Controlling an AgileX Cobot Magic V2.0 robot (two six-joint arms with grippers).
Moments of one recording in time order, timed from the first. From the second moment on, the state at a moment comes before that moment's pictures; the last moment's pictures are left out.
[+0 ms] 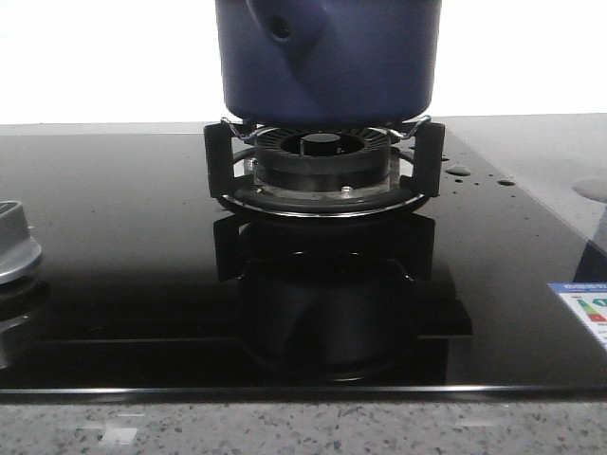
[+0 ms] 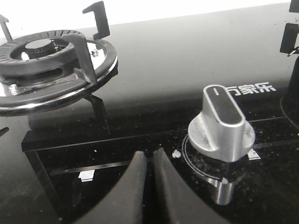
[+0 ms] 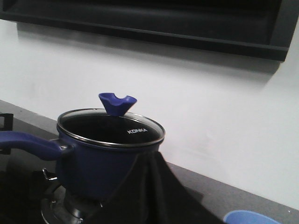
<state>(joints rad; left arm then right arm) -0.07 0.00 0.00 -0.03 0.33 0.11 -0.01 0.25 -0.30 -1.35 -0.44 1.22</state>
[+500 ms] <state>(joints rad) -0.07 0.00 0.00 -0.03 0.33 0.11 0.04 0.23 -0.09 -0.23 -0.03 0.12</state>
